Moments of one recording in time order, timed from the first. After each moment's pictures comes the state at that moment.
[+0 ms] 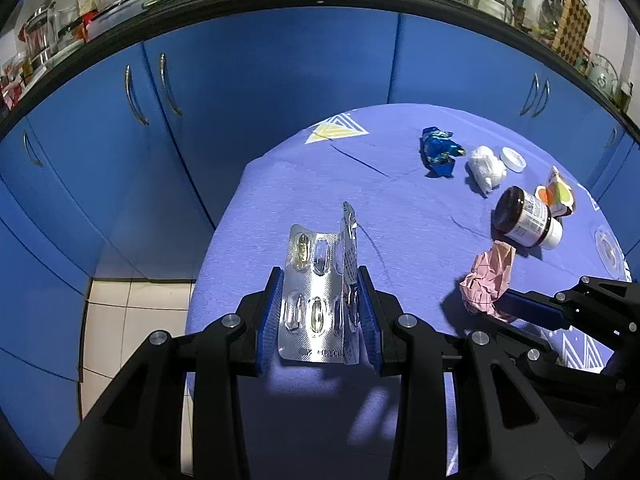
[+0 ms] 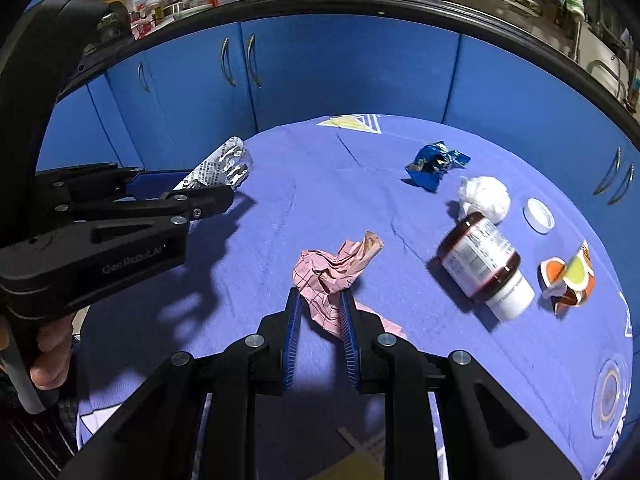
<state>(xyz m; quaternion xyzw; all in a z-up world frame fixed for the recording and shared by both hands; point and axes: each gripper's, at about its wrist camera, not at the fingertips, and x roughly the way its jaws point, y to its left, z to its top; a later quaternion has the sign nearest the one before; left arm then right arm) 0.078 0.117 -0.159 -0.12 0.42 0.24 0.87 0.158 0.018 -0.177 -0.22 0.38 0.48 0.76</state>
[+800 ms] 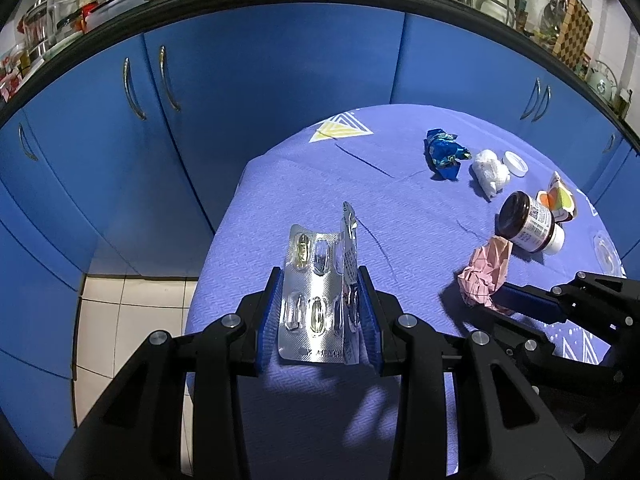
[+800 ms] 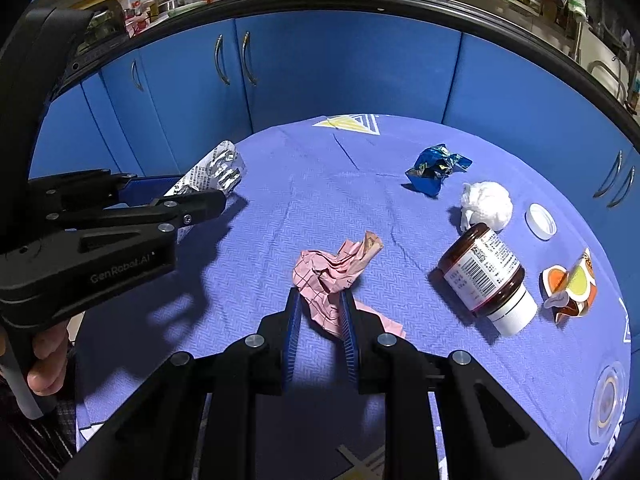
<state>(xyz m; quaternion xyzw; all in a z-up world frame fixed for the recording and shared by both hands) 0.078 0.124 -0.160 -0.13 0.42 0.23 0.87 0.161 0.027 -0.177 -0.23 0.39 0.47 0.76</state>
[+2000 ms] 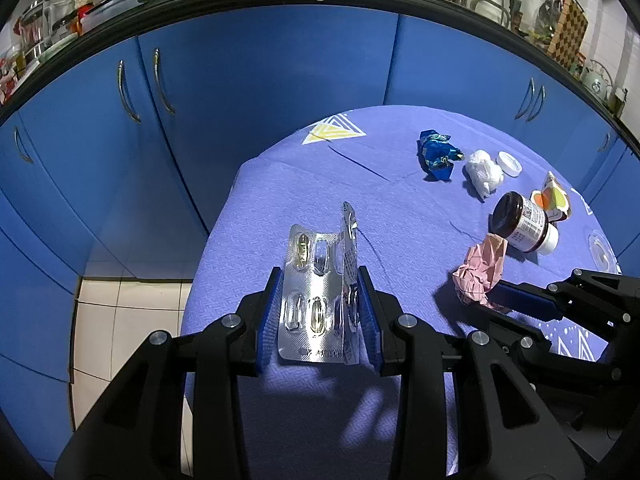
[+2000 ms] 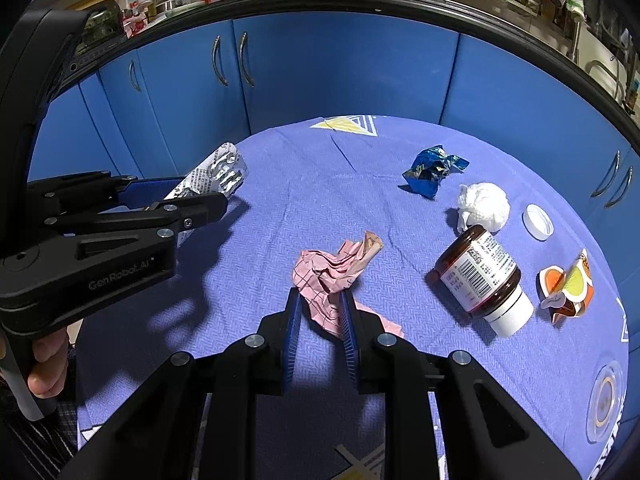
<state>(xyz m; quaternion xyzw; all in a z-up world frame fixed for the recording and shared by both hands) 0.078 0.124 -0.158 -0.13 0.42 0.22 0.87 0.160 0.027 -0.175 -0.23 0.39 0.47 0.76</state>
